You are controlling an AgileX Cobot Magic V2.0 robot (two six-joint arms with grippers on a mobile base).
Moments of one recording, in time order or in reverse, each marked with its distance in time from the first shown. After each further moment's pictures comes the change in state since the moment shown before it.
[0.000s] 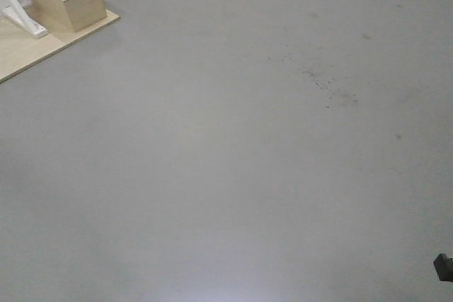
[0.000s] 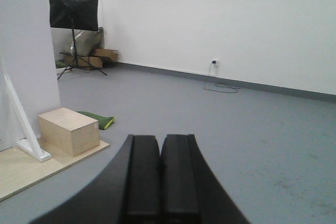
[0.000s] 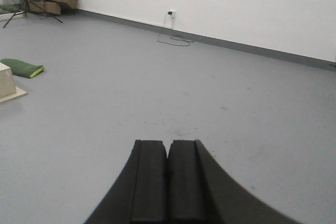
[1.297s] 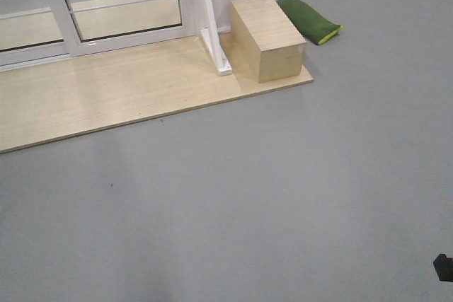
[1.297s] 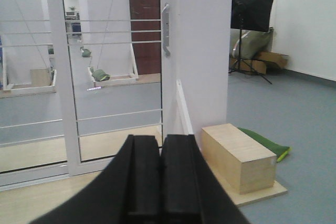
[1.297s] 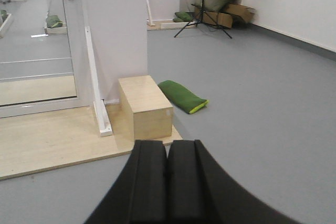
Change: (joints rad) left arm 0.000 0.000 0.000 0.000 0.000 0.000; right arm 0.000 0.000 0.000 0.000 0.002 0.000
